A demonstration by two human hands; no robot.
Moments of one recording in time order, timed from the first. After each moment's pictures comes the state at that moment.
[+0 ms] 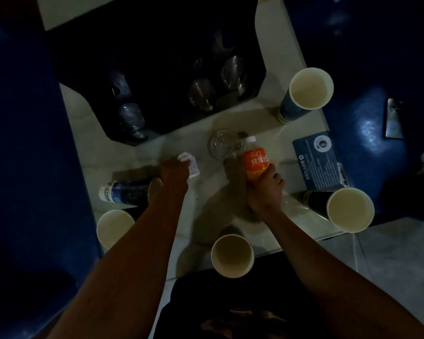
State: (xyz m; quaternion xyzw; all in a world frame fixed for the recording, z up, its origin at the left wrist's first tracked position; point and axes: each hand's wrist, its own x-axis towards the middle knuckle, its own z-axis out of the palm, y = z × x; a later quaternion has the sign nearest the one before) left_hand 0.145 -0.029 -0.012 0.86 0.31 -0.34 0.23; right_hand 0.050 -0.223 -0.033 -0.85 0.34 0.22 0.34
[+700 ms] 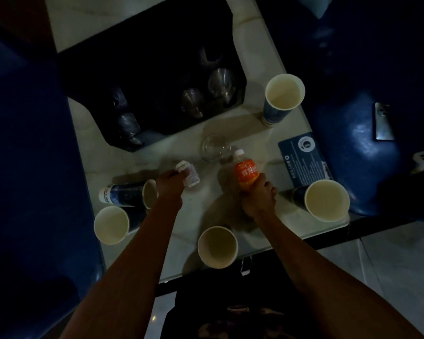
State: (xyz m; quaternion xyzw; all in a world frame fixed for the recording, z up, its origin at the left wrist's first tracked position) left_hand 0.098 -0.037 -0.004 0.70 0.41 -0.19 0.56; right_hand 0.026 -0.241 -0.022 -0.83 0.33 0.28 0.36
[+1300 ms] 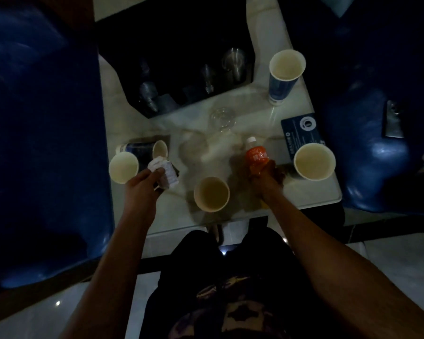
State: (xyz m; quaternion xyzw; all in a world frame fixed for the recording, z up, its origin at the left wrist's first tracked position) left_hand -0.047 -0.010 0.127 0.62 0.42 -0.06 0.66; right_hand -0.032 -0.274 -0.022 -0.82 0.28 0.30 0.39
